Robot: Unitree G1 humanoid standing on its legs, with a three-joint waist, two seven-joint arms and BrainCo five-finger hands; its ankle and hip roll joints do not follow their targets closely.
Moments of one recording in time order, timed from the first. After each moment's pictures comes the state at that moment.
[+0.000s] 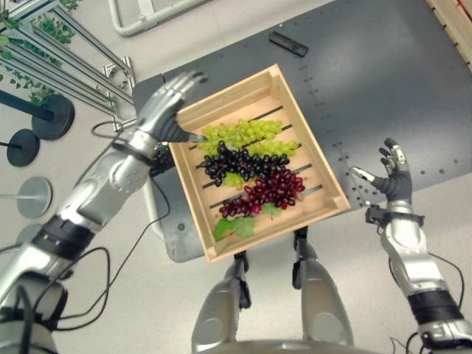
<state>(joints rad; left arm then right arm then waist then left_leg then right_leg) -0.68 0.92 -0.51 0.08 0.31 -0.17 0.20 -0.13 -0.50 -0.03 0.18 0.24 -0.23 -0.33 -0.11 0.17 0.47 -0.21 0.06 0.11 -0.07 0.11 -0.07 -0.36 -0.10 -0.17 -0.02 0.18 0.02</state>
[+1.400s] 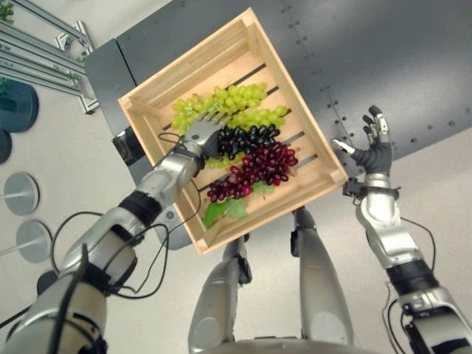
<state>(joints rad) -0.93 0.53 -0.74 0.67 0.72 0.03 0.22 -0.32 -0.48 0.10 0.17 0.21 -0.27 -0.47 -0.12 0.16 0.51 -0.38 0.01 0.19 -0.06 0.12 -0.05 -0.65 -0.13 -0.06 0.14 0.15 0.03</state>
